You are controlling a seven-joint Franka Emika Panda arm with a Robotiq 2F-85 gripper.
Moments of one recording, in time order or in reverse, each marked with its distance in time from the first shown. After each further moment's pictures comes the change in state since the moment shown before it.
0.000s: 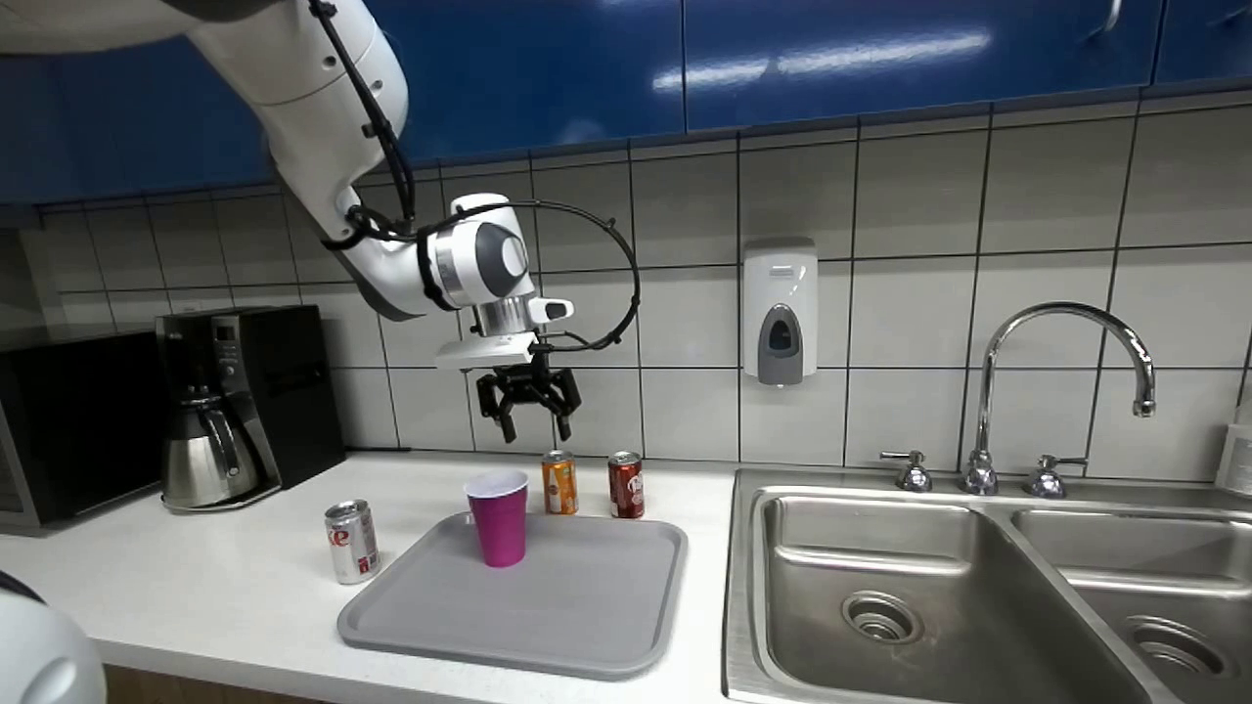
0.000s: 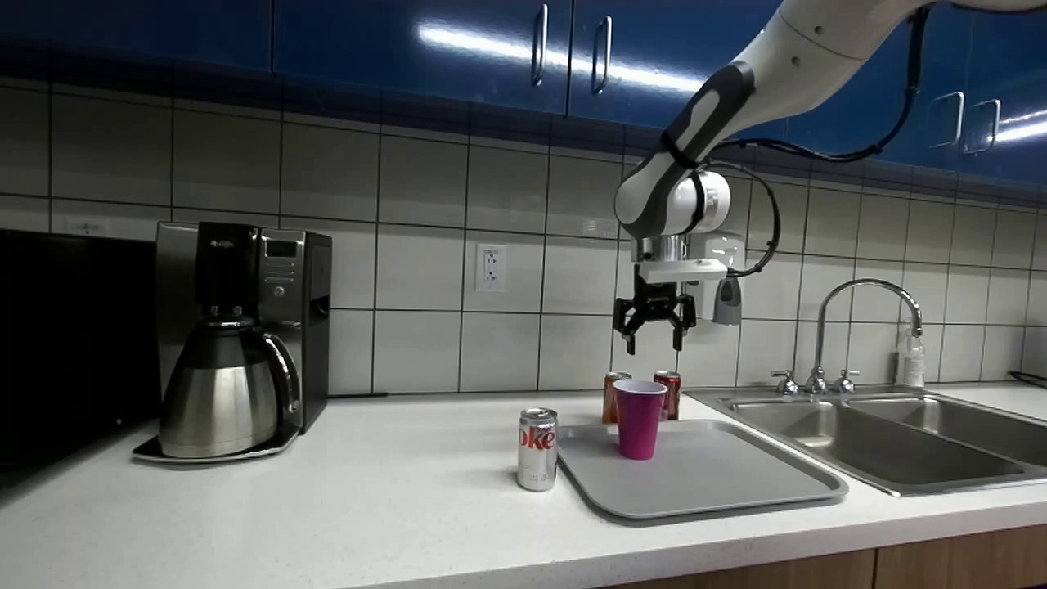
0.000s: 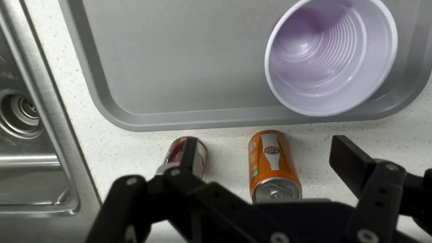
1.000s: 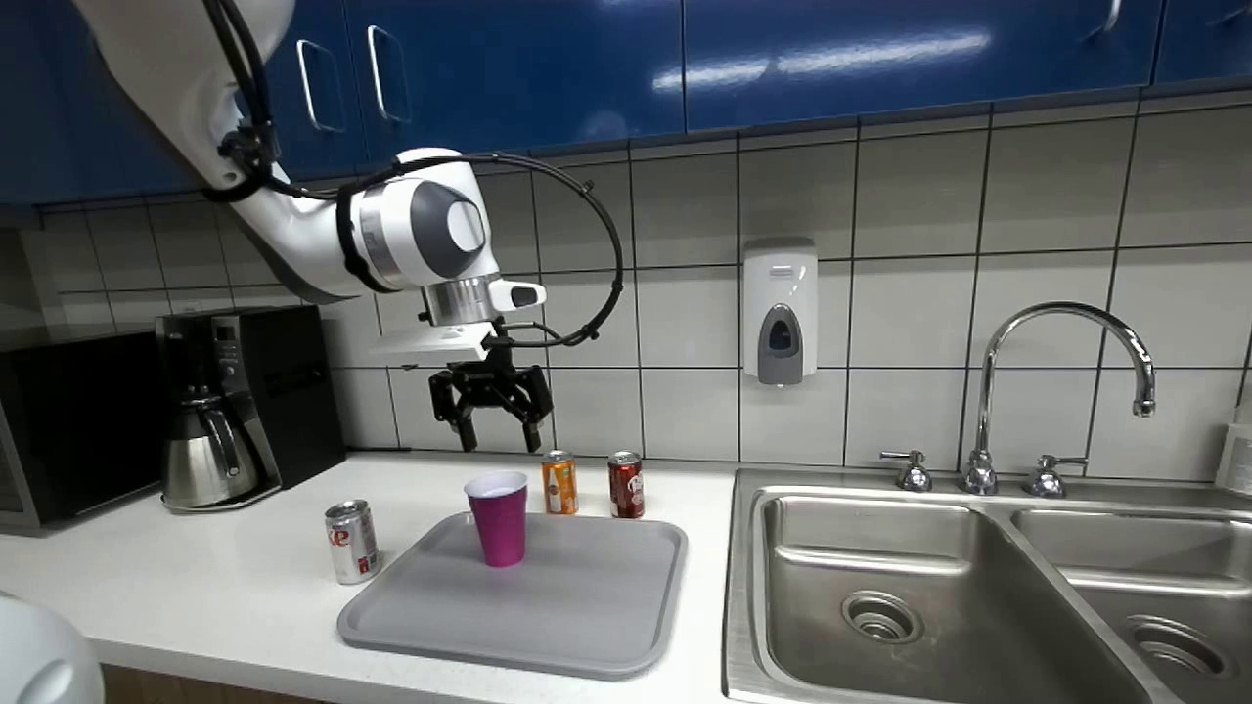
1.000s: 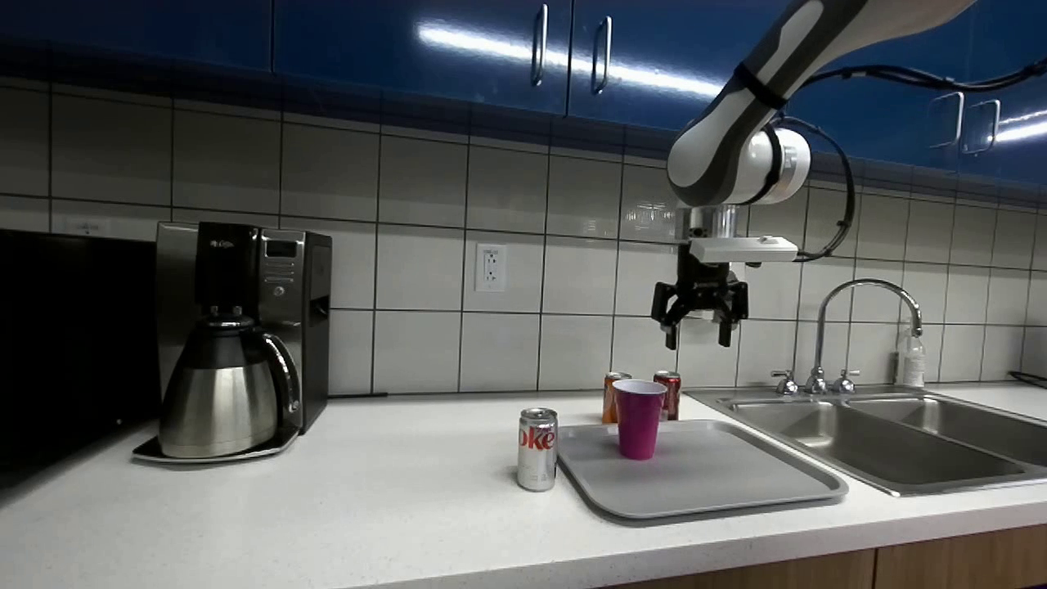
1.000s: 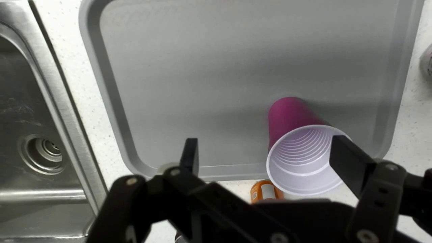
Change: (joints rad) arm -0.007 -0.380 0.003 -0.413 0.002 0.049 0.000
